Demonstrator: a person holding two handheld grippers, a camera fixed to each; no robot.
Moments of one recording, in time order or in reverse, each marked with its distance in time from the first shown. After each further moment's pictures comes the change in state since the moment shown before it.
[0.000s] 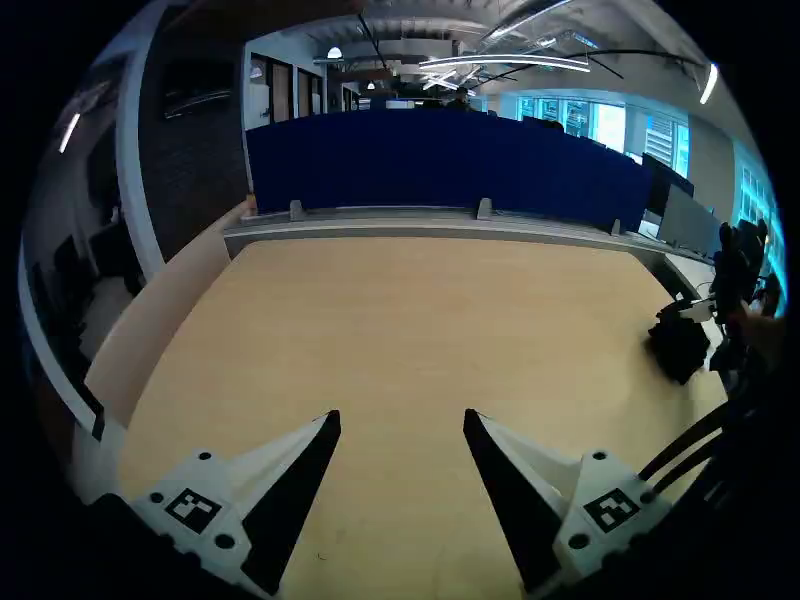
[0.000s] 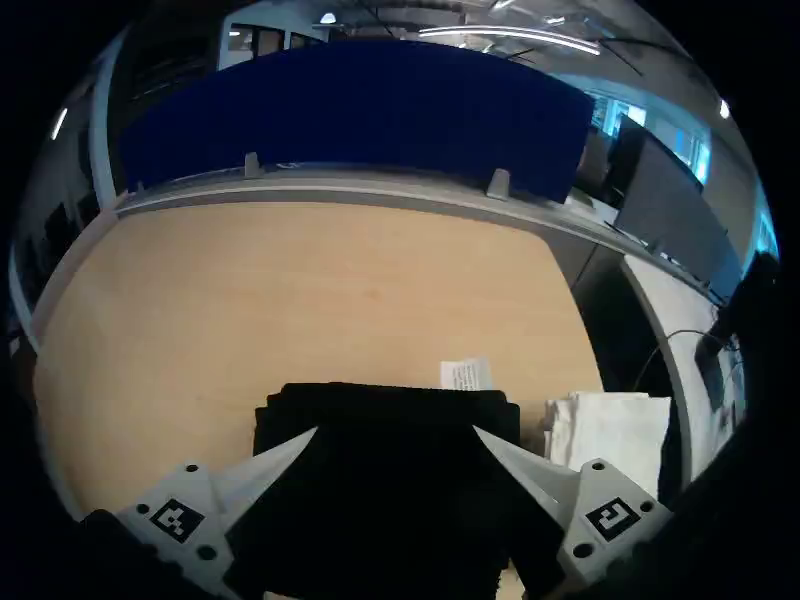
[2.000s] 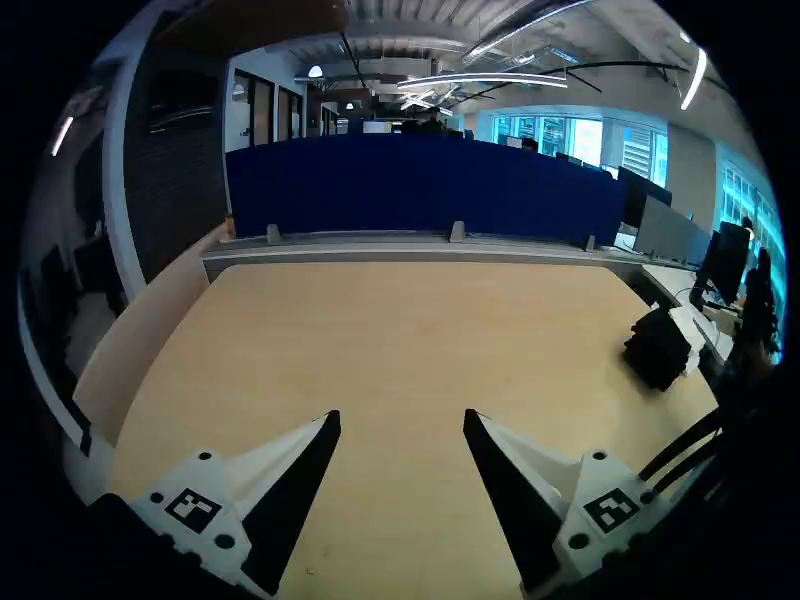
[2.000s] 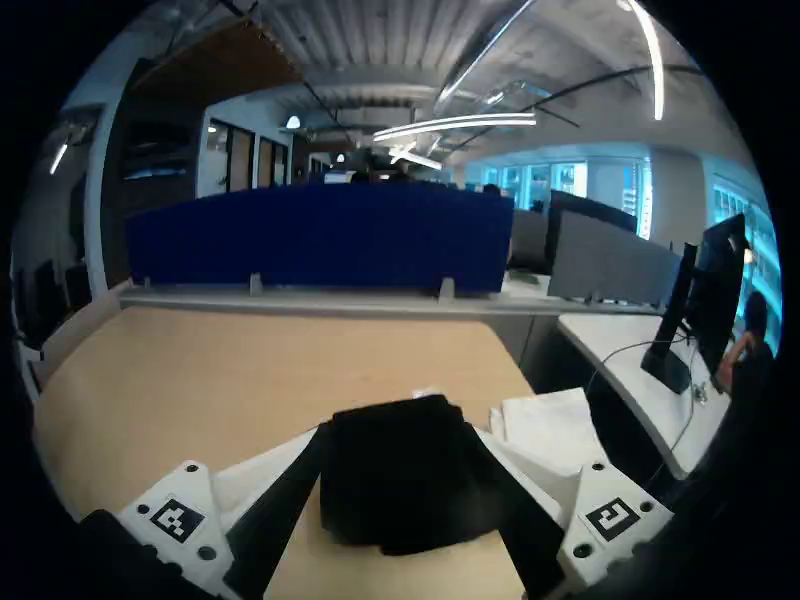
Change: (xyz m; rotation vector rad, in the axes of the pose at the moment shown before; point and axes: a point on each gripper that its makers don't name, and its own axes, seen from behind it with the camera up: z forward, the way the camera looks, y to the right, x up) left arm 0.020 0.019 -0.011 -0.088 0.080 0.016; right arm 0.018 -0.025 -0.168 -0.127 0.473 0.117
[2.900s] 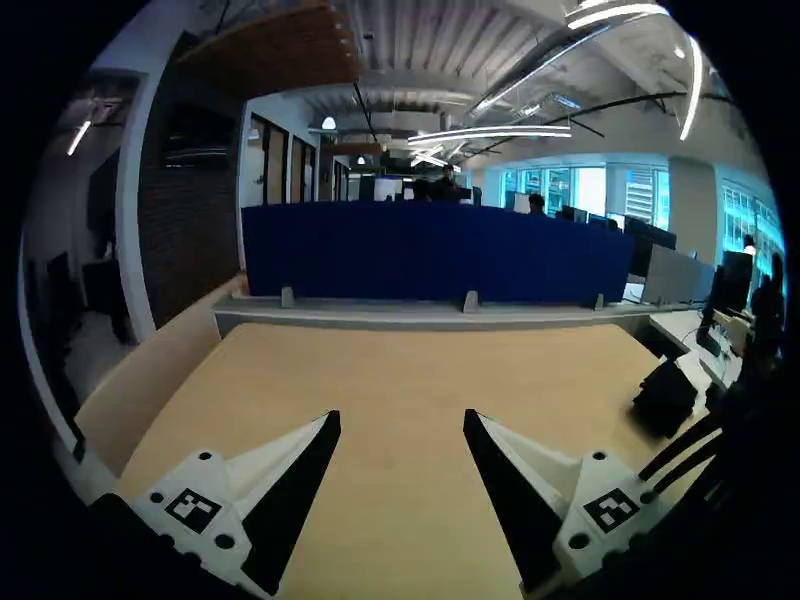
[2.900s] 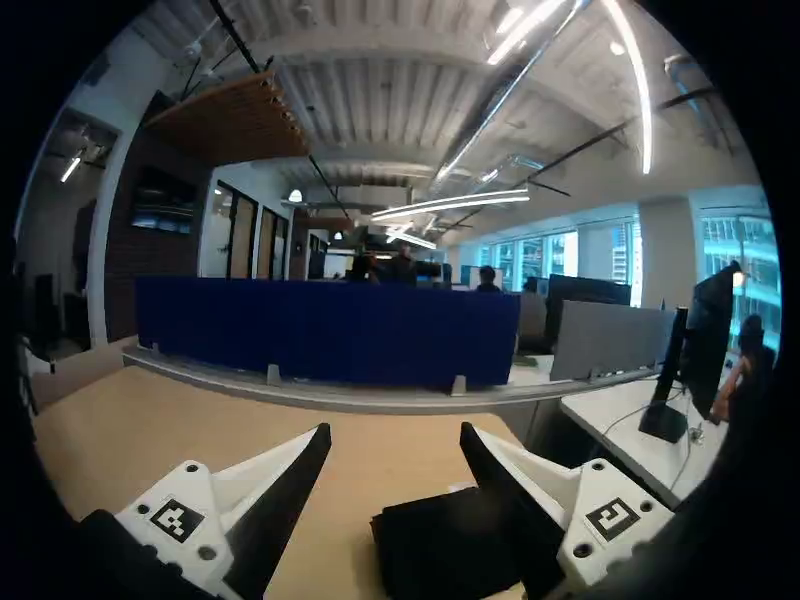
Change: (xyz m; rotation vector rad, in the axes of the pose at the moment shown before) left arm 0.076 -0.026 0.000 0.036 0.236 -0.020; right arm 0.097 -0.082 -0.020 -0.001 0.243 -0.024
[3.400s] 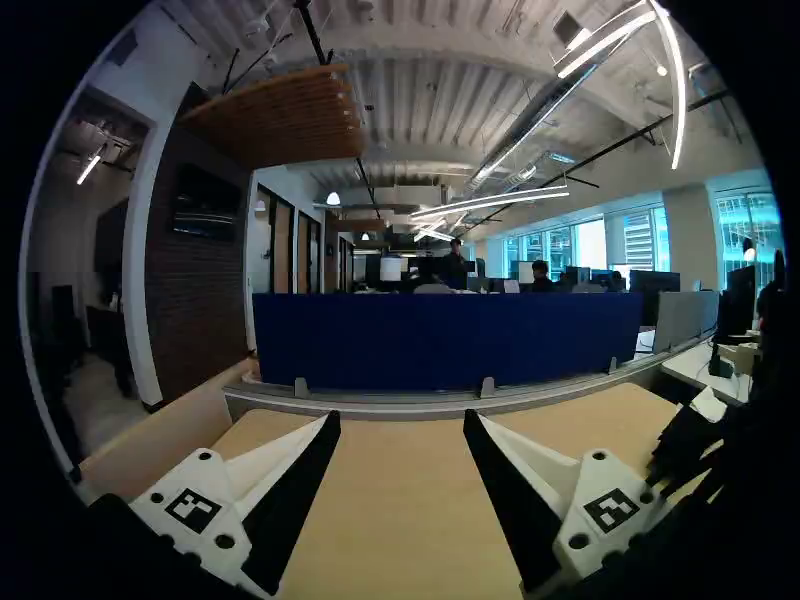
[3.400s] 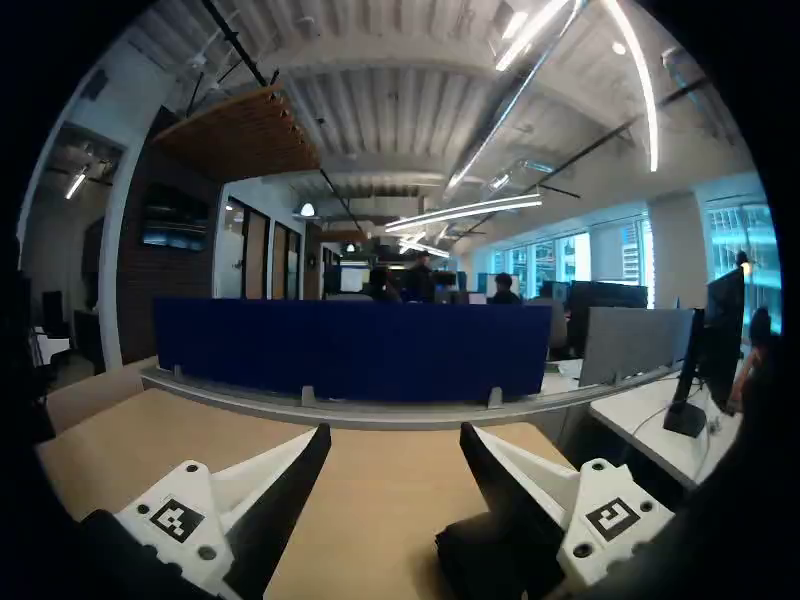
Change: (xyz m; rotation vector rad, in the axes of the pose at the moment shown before) left arm 0.094 -0.032 0.018 0.025 0.264 0.030; right arm 0.026 -0.074 0.010 0.041 0.035 0.040
